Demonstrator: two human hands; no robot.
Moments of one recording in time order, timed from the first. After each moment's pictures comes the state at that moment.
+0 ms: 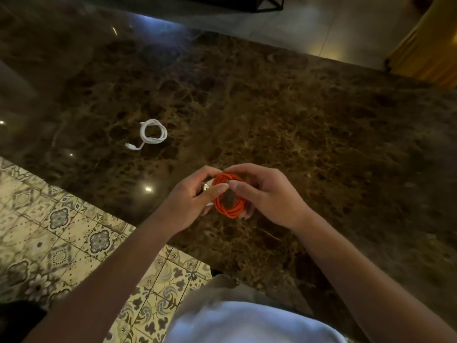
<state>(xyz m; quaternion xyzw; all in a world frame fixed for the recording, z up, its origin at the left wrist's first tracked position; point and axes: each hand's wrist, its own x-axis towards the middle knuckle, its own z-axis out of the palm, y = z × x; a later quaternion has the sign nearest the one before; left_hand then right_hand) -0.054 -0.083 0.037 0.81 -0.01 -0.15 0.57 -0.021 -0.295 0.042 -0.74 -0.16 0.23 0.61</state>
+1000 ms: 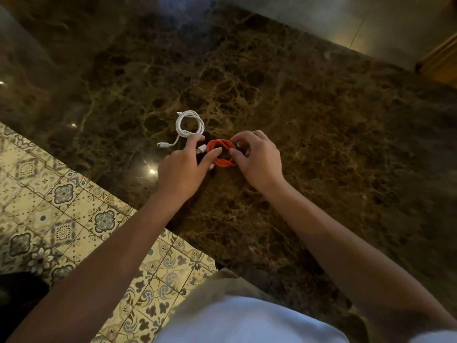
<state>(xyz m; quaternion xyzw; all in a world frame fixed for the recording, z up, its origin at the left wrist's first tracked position) 0.013 0.034 -0.013 0.97 0.09 0.05 0.20 0.066 -0.145 -0.012 -0.92 -0.12 0.02 0.38</state>
